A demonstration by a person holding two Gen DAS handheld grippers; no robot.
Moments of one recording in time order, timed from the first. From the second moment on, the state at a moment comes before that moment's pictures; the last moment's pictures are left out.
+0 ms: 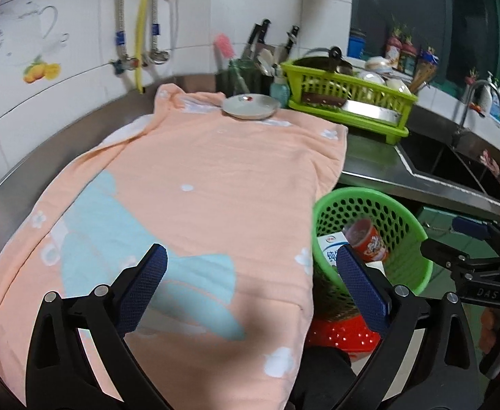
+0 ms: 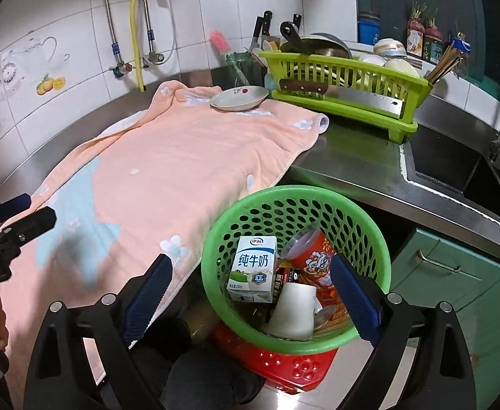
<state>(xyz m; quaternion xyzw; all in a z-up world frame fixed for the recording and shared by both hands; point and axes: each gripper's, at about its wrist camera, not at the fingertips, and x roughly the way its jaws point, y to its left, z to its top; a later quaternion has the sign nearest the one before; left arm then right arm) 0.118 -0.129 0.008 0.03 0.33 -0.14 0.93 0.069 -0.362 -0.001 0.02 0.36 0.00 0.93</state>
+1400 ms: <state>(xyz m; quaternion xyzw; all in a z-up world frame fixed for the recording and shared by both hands) 0.081 -0.102 0.005 0.04 0.29 -0.13 0.95 0.030 -0.336 0.010 0.03 0.31 -0.02 0.95</state>
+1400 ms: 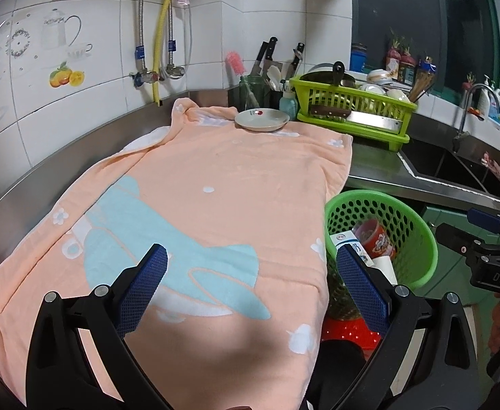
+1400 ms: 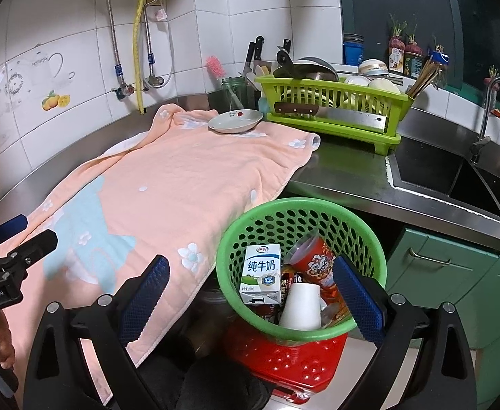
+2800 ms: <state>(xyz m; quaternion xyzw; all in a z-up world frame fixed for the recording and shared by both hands) 0.080 -0.102 0.006 0.05 0.29 -0.13 0.95 0.028 -0.327 0.009 0.03 0.31 -0.02 0.95</state>
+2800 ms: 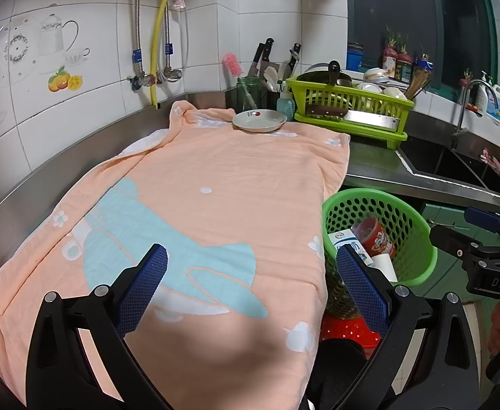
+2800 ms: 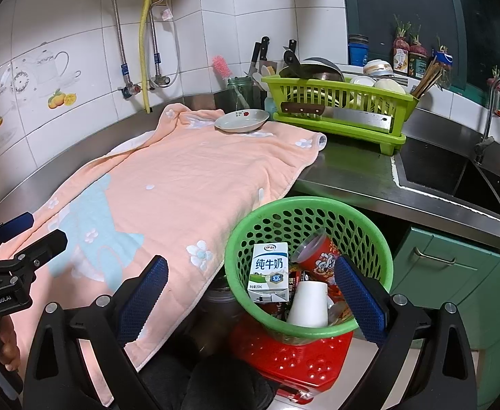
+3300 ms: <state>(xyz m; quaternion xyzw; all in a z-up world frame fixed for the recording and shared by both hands) 0.078 -0.104 0.005 0.05 0.29 -0.13 0.95 0.029 -0.327 0.009 0.03 0.31 -0.02 0.95</state>
